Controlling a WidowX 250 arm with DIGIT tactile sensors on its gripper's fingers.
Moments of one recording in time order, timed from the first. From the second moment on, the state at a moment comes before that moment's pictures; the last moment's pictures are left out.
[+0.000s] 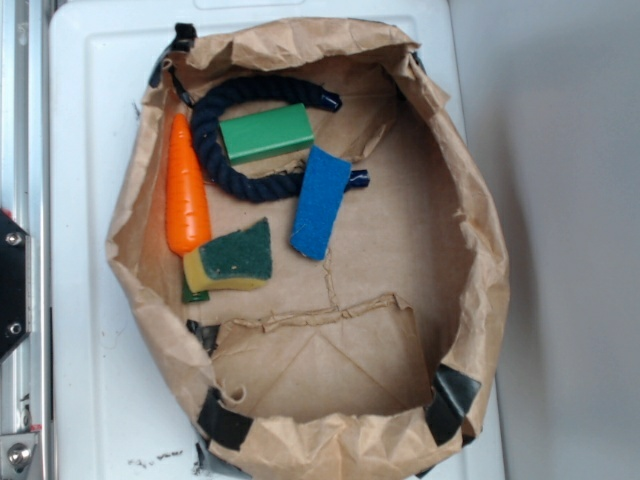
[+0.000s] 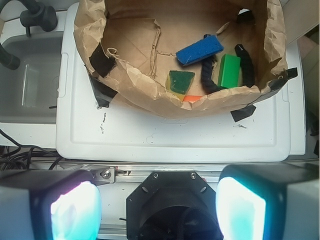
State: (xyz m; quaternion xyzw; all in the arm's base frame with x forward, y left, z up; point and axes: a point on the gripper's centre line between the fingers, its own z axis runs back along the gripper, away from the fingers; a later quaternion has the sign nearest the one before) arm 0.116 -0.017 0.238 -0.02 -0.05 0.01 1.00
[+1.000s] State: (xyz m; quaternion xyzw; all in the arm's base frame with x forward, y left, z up) arm 0.191 -0.014 0.217 -0.03 -0.04 -0.01 1.00
